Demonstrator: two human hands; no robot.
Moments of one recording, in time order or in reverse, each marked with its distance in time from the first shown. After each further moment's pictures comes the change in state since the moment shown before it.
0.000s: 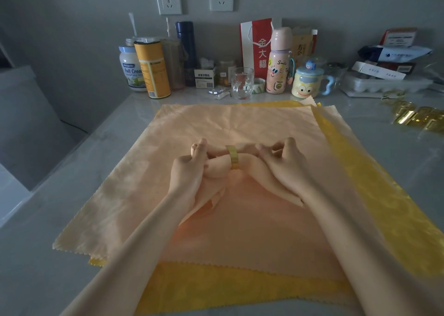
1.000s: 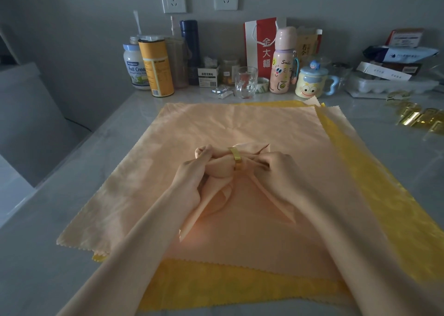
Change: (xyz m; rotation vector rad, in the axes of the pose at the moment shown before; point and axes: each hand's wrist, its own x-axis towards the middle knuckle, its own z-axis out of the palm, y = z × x) left_hand -0.001 0.006 0.001 -0.225 -0.108 -0.315; right_hand -0.017 -0.010 0.005 -0.190 -0.216 -0.241
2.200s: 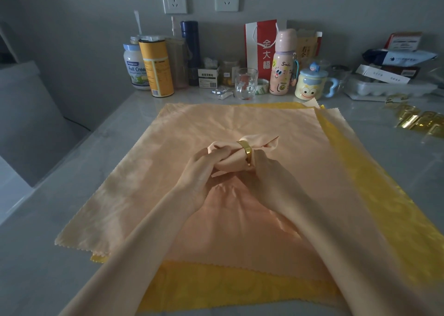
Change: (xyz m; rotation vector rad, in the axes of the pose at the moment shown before) left_hand -0.004 -0.004 0.004 -0.040 -0.317 0.222; right_hand -0.008 -0.013 0.013 -0.179 -0.055 -0.021
